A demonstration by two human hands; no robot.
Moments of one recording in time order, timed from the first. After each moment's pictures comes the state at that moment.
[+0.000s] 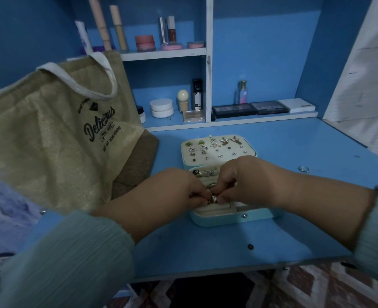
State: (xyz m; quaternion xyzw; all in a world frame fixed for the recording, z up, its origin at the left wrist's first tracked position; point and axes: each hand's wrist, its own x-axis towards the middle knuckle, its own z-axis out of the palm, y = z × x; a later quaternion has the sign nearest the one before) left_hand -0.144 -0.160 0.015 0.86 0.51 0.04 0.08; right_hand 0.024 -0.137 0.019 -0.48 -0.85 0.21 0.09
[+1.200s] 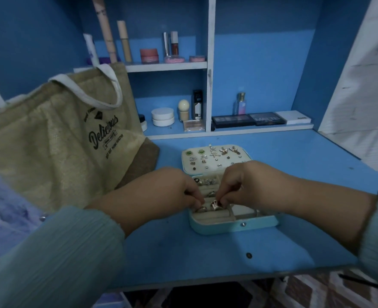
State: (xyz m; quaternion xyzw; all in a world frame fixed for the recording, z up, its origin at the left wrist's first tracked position) left_hand -0.149 -0.160 0.034 0.81 0.57 0.02 0.13; right_hand 0.035 -0.134 0.025 -0.43 -0.87 0.22 0.13
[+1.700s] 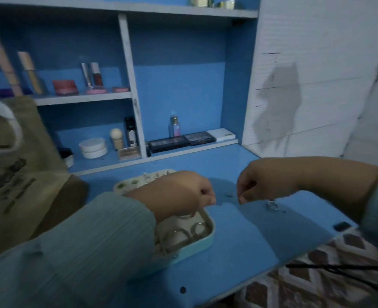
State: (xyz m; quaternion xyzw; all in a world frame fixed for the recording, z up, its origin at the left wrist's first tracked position) left_hand -0.021 -0.108 0.055 0.89 0.45 -0.02 0.11; right_hand 0.159 -0.133 0.075 -0.60 -0.78 0.17 -0.06
